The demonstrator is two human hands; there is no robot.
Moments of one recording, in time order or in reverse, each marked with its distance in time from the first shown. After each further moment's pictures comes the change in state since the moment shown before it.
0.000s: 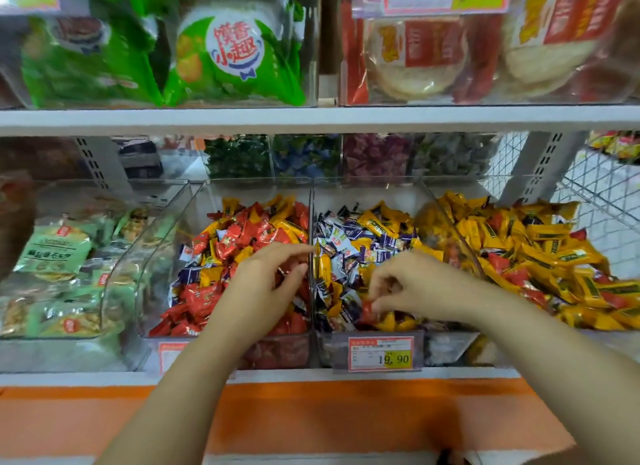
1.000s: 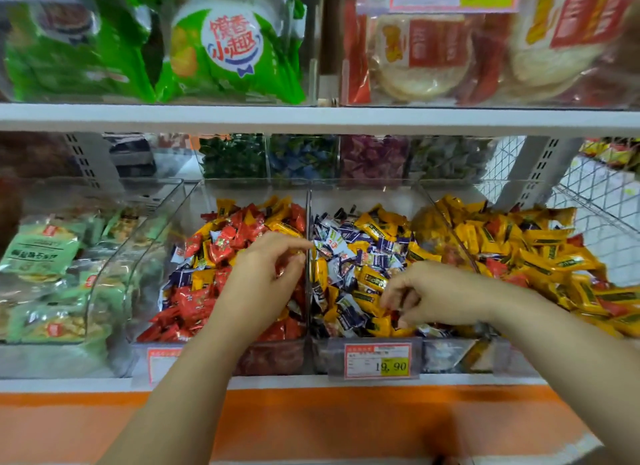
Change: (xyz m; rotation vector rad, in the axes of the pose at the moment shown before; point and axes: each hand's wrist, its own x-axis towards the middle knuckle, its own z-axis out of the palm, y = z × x) left_hand 0.013 0.003 0.005 -0.050 0.082 -0.004; right_hand -0.003 0.027 -0.004 0.042 -0.180 0.111
